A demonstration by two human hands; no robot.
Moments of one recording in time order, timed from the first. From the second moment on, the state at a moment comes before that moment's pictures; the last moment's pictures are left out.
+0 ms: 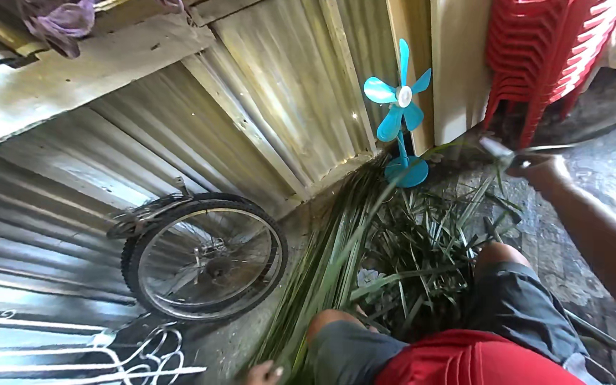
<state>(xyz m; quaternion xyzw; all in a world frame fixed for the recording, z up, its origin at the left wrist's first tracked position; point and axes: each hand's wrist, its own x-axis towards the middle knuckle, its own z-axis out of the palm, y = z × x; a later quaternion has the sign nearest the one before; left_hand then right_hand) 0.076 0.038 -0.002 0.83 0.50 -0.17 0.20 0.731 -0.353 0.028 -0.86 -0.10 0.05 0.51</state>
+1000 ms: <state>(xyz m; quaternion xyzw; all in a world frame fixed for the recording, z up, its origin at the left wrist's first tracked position) 0.310 -0.091 0.035 0.83 0.52 -0.12 0.14 0.436 -0.199 -0.033 -0.54 -0.24 0.64 0.49</state>
